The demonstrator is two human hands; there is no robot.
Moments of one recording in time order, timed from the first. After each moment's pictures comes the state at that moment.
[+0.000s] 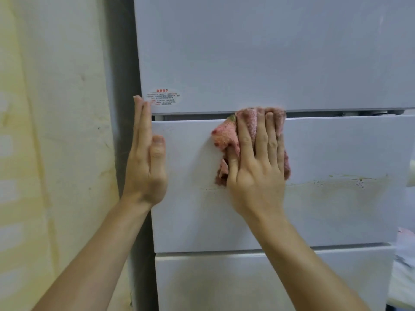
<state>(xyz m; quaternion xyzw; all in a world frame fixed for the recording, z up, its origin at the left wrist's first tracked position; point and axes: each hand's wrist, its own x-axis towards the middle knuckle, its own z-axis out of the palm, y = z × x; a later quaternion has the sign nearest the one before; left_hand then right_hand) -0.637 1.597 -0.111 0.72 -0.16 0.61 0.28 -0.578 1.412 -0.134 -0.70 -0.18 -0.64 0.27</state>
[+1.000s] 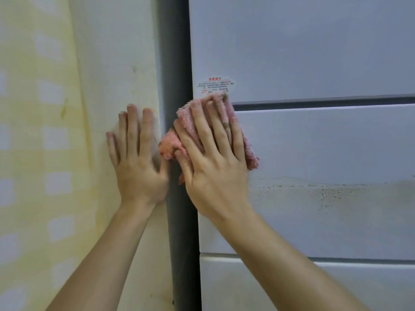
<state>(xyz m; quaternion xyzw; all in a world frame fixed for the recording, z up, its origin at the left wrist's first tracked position) -0.635 1.710 -0.138 0.72 0.04 0.69 0.00 -0.612 1.544 -0.129 -0.66 -0.33 -0.64 0.20</state>
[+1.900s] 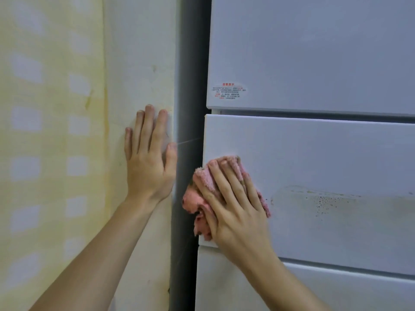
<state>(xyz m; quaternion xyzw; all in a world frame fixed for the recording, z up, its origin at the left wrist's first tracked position) -0.646 1.701 -0.141 0.73 0.03 0.68 0.05 -0.601 1.496 -0.207 -0.68 -0.40 -0.60 0.11</state>
